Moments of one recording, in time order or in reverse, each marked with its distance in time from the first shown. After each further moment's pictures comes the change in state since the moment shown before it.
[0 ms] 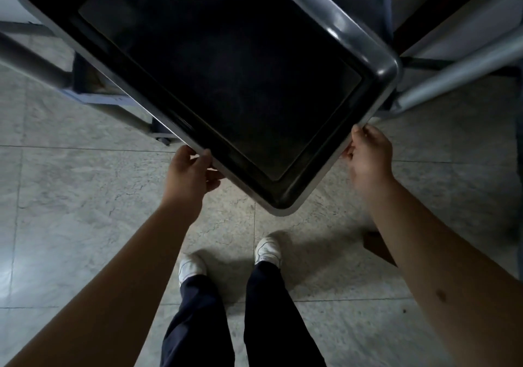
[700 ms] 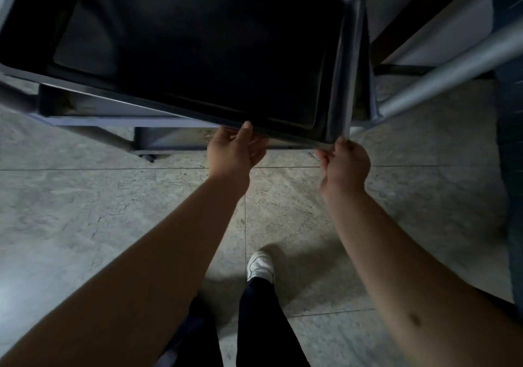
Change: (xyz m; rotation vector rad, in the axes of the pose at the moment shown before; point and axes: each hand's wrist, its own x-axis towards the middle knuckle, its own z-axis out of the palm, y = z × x) left_hand 0.035 0.024 0.122 -0.353 -0.035 -0.065; right_hand -0.006 -0.004 0.032 0.324 0.310 0.159
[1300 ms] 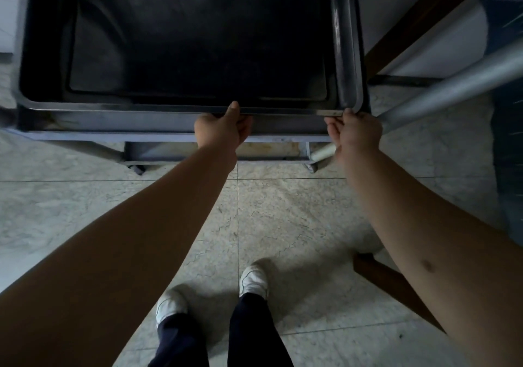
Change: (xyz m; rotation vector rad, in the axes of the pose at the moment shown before) left_hand 0.076 0.022 0.035 0.049 0.171 -0.002; right_hand 0.084 -0.055 0.041 -0.090 -0.054 -0.006
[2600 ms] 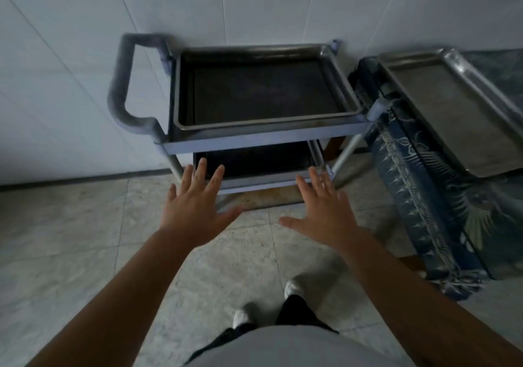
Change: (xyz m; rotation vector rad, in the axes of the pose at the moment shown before) left_hand -0.426 0.283 -0.280 1.826 -0.211 0.996; right_hand -0.508 -0.121 -0.094 -1.665 -0.348 -0.913
